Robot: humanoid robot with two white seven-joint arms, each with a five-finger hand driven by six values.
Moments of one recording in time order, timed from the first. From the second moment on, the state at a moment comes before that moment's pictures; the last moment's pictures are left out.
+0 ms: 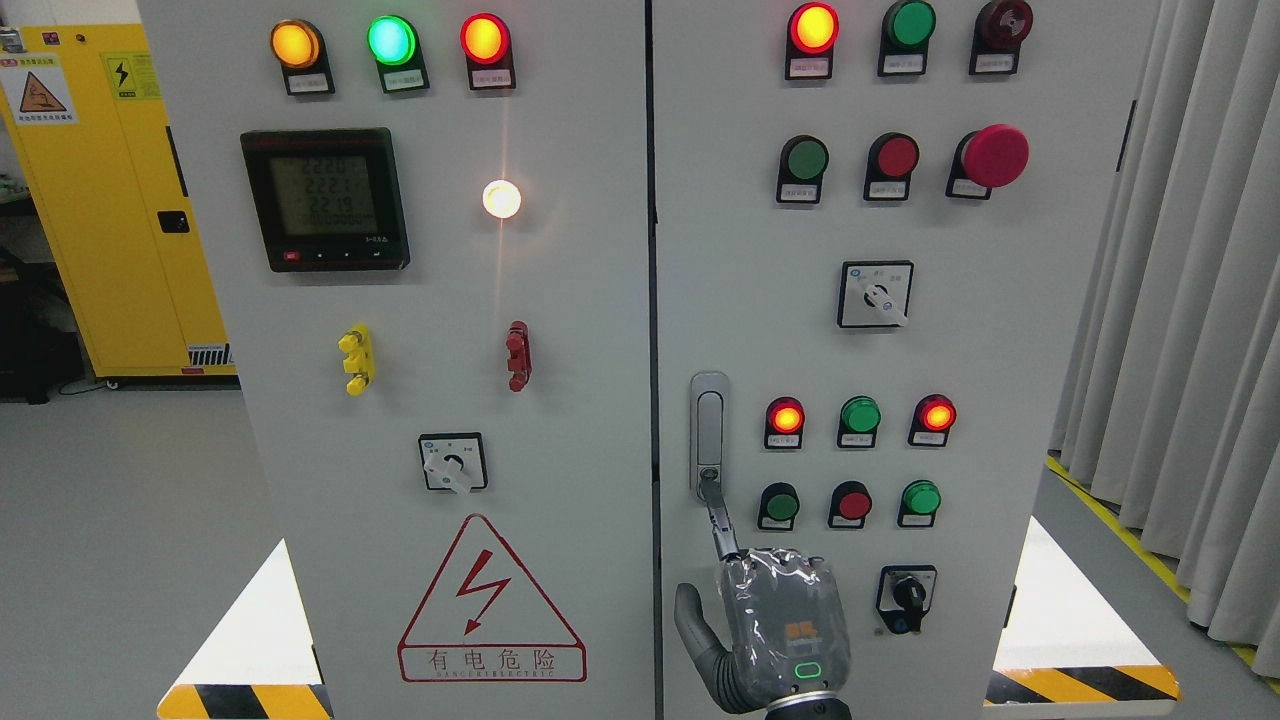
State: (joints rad) left arm 0.04 -0.10 -0.08 0.00 0.15 -0.04 0.10; right arm -0.29 0.14 0.33 -1.68 1.54 0.20 -0.08
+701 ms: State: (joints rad) left arm 0.04 -0.10 -0.08 0.00 0.15 -0.04 0.10; right arm -0.28 0.14 0.33 -1.68 1.54 0.20 -0.08
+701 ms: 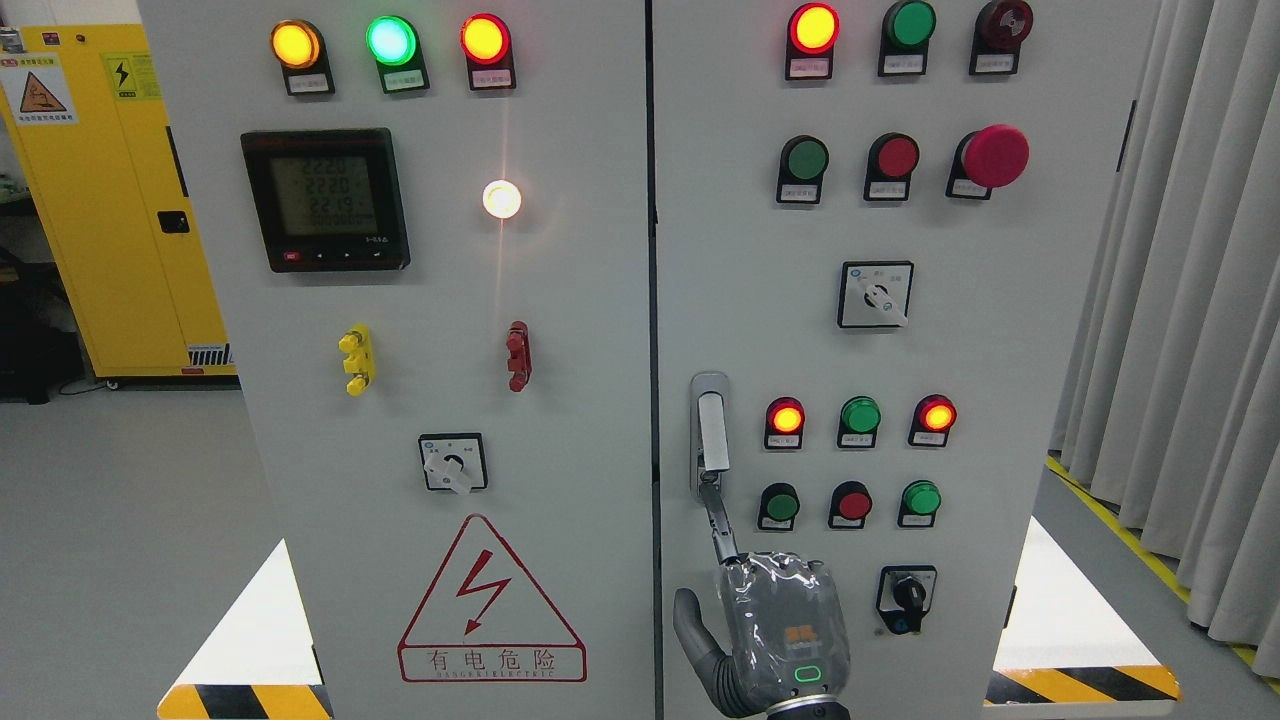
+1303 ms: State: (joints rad) left arm 0.04 -0.10 -0.08 0.00 0.15 -0.04 0.10; right arm -0.28 0.14 0.33 -1.69 1.54 0.20 -0.07
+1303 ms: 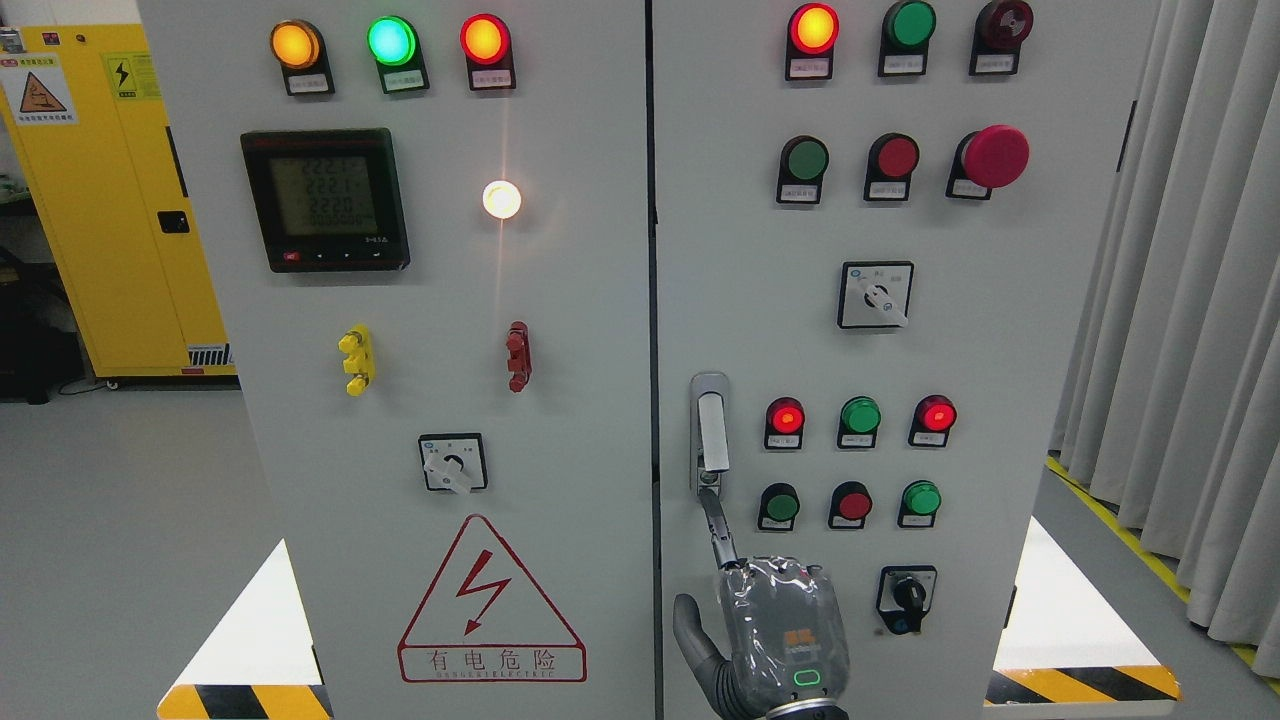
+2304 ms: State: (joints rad) left arm 0.04 -0.10 -0.08 0.00 0.15 -0.04 0.10; right arm -0.28 0.14 0.34 -1.73 1.54 0.19 -0.07
